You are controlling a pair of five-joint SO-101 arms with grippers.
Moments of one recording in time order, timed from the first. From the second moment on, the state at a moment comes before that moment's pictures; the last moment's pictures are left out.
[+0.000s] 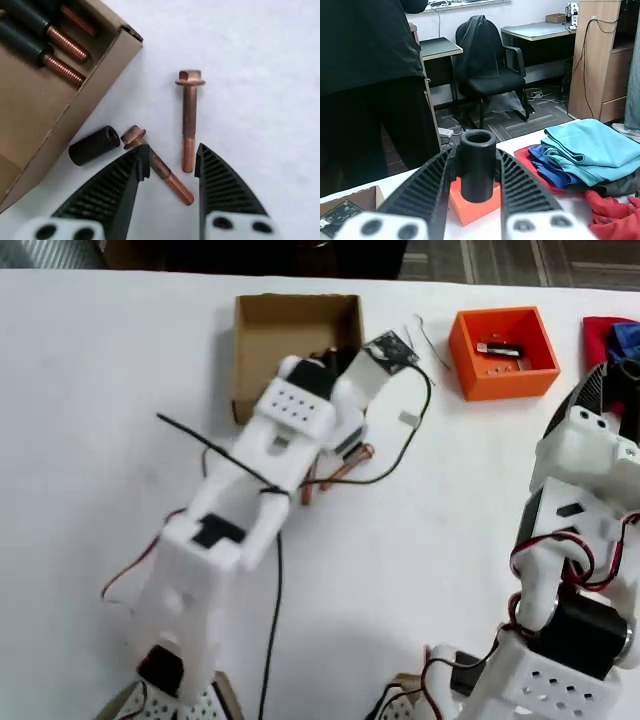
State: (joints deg) left arm 21.7 40.5 -41.5 83.8 -17.1; right arm 19.1 -60.4 23.6 49.8 -4.4
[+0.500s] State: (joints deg) left arm 22.0 68.0 -77.8 93.1 -15.8; right arm 19.1 -60.4 23.7 53.0 -4.4
